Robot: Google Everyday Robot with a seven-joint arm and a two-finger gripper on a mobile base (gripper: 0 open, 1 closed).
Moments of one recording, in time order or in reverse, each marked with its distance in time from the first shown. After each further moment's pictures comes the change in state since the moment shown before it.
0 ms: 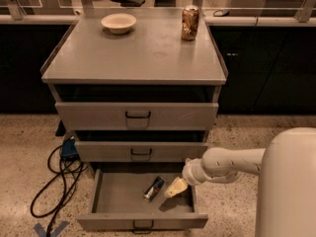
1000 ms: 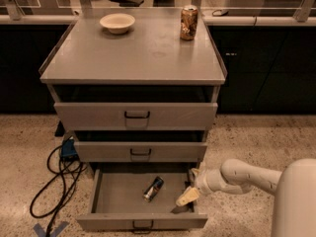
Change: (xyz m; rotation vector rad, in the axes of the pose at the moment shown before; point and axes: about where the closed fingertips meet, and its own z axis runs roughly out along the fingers) arm 0.067 -0.015 0.030 -0.147 -0.124 0.012
